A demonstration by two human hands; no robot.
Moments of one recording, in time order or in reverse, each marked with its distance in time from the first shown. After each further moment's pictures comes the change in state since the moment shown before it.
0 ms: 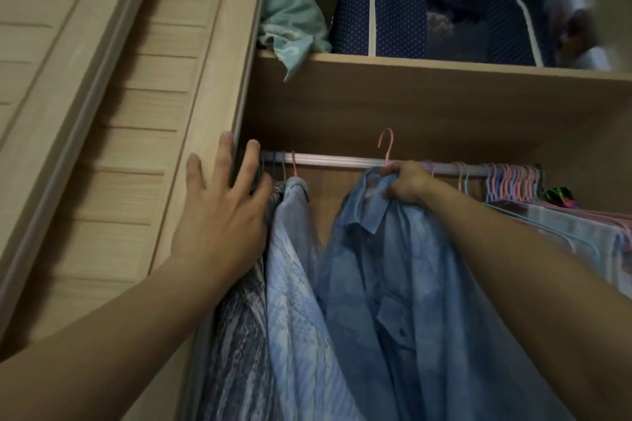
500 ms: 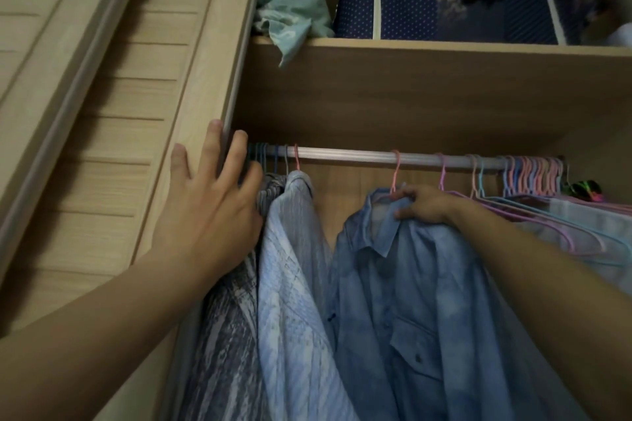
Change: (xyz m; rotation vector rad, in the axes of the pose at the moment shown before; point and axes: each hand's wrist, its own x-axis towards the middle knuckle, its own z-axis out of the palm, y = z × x) left_hand -0.001 0.003 0.005 0.030 0.084 -0.029; right_hand 0.010 0.062 0.010 -0.111 -0.229 -0.054
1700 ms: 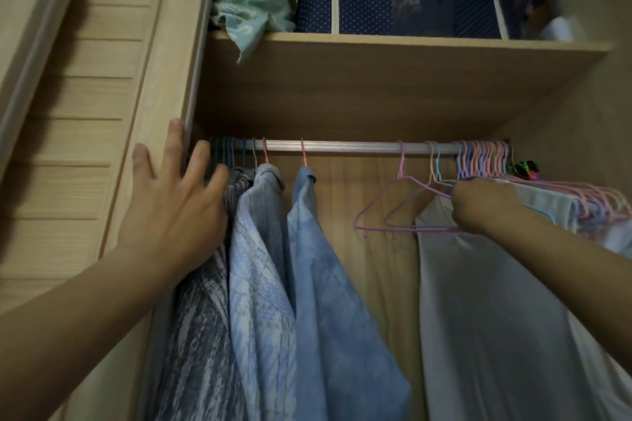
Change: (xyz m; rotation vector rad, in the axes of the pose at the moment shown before) left_hand 0.001 0.002 -0.008 -0.047 -0.048 0.026; right_hand -0.131 0.019 -0.054 -0.868 0.259 0.307
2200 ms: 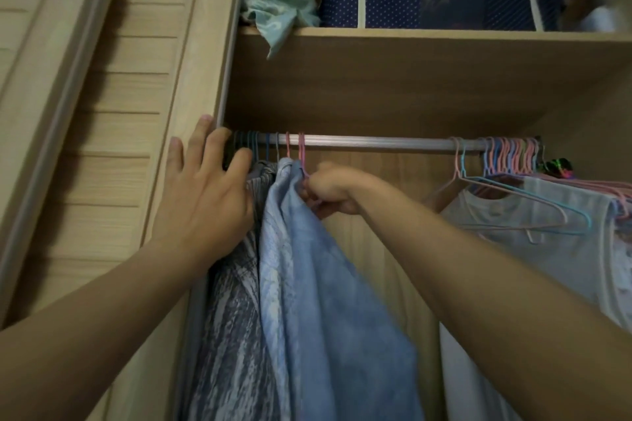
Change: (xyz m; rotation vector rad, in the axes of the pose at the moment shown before) left_hand -0.004 -0.003 -0.005 -0.257 0.097 -0.113; right_hand -0.020 -0.211 -0.063 1.282 -0.574 -0.347
